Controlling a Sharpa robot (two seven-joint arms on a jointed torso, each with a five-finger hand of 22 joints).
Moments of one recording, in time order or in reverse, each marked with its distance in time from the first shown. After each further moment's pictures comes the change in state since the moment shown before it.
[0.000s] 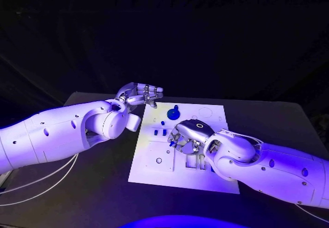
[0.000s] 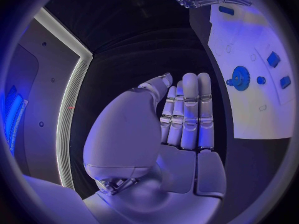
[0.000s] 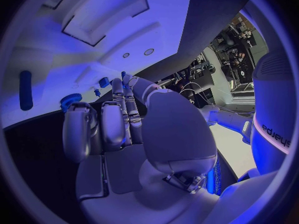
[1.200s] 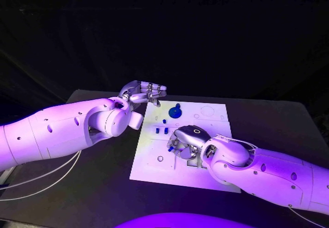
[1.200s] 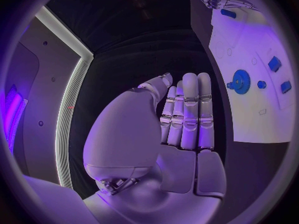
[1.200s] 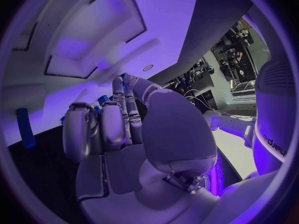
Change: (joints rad) left arm 0.000 0.001 0.000 0.002 0.003 0.012 -0.002; left_hand 0.000 0.000 0.000 0.000 0.000 0.000 0.000 0.000 0.000 0.000 0.000 0.004 0.001 0.000 0.000 -0.004 -0.001 0.000 0.000 0.000 0.000 -0.001; right arm -0.050 0.047 -0.002 -0.061 -0.014 0.016 0.009; right_hand -0.004 -0.004 0.000 0.000 0.003 0.001 0.003 0.001 -0.002 0.001 -0.002 0.000 0.001 0.000 0.000 0.000 0.000 0.000 0.000 0.000 0.000 0.000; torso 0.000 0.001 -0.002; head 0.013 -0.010
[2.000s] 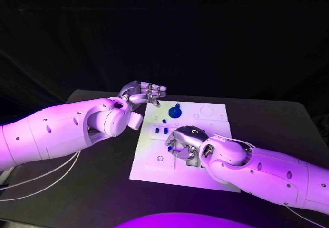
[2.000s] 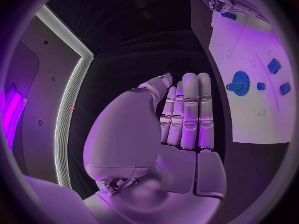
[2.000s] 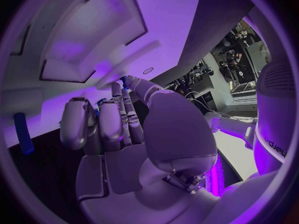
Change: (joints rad) left arm 0.000 -0.002 0.000 0.000 0.000 0.014 -0.008; left_hand 0.000 0.000 0.000 0.000 0.000 -0.004 0.004 0.000 -0.002 -0.007 0.000 0.000 0.001 0.000 0.000 0.000 -0.003 0.000 0.000 0.000 -0.004 -0.003; right arm -0.004 0.017 0.001 -0.024 -0.001 0.019 0.008; right_hand -0.061 -0.036 -0.029 0.029 0.016 -0.125 0.046 -0.032 -0.028 -0.164 0.048 -0.047 -0.034 0.000 0.036 -0.017 -0.046 0.000 -0.052 0.034 -0.101 0.000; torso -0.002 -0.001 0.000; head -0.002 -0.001
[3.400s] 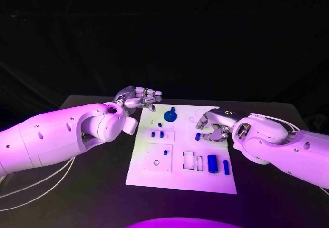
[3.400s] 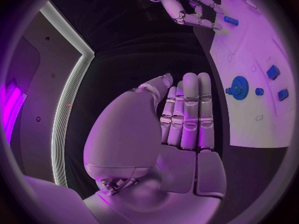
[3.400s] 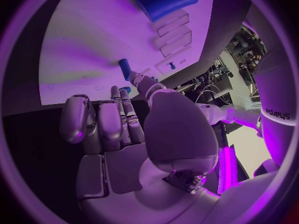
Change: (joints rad) left arm 0.000 -0.007 0.000 0.003 0.024 0.031 -0.010; left_hand 0.004 0.004 -0.005 0.000 0.000 -0.004 0.003 0.000 -0.002 -0.003 0.004 0.000 0.000 -0.003 0.003 -0.004 -0.003 0.000 0.000 0.000 -0.004 -0.002; right arm 0.151 -0.240 0.013 0.046 0.077 0.107 -0.006; right_hand 0.002 -0.020 -0.098 0.004 0.035 -0.028 -0.026 0.000 -0.011 -0.066 -0.002 0.032 -0.002 0.000 0.000 -0.002 -0.017 0.000 -0.025 0.007 -0.054 0.001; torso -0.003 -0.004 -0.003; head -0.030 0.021
